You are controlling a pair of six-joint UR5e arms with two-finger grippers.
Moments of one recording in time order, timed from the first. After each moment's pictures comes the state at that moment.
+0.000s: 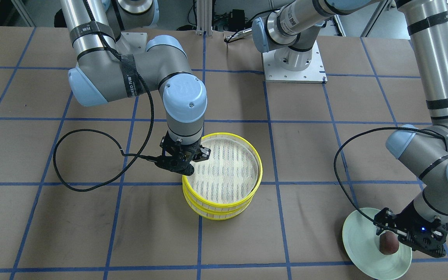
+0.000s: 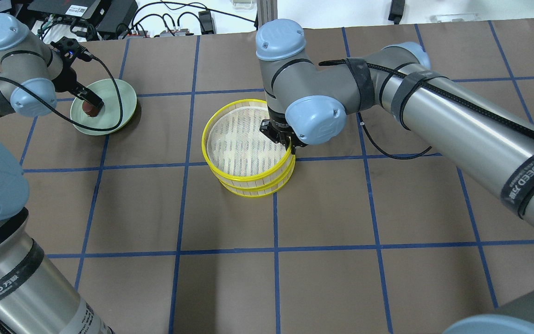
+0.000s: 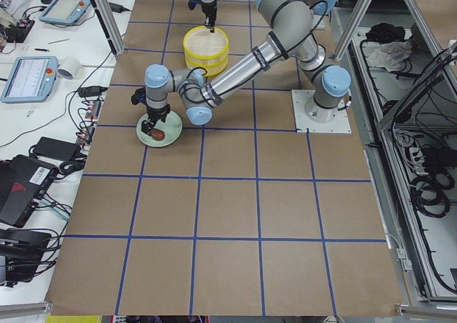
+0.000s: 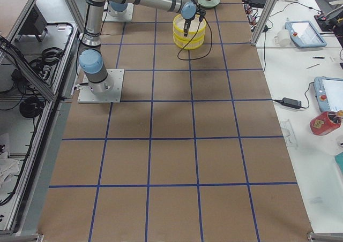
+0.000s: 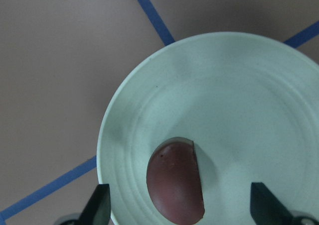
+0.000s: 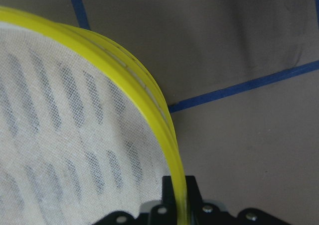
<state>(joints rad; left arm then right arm) -1.18 -2.22 -1.48 -0.80 1.54 0.92 1.93 -1.15 1.57 -1.90 -1.61 0.63</state>
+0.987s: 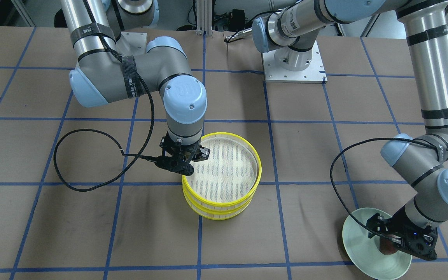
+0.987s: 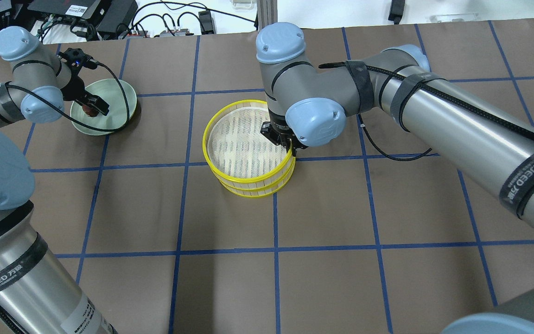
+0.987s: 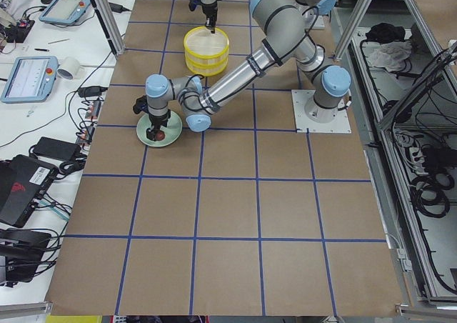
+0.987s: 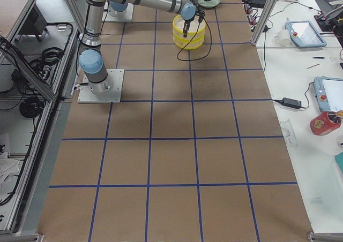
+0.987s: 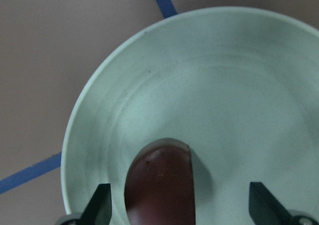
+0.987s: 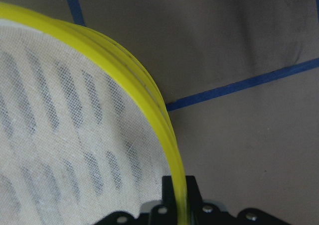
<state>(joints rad) -1.18 -2.27 -1.48 -0.79 1.53 0.81 1.93 -1.15 1.58 -1.91 -1.61 0.63</state>
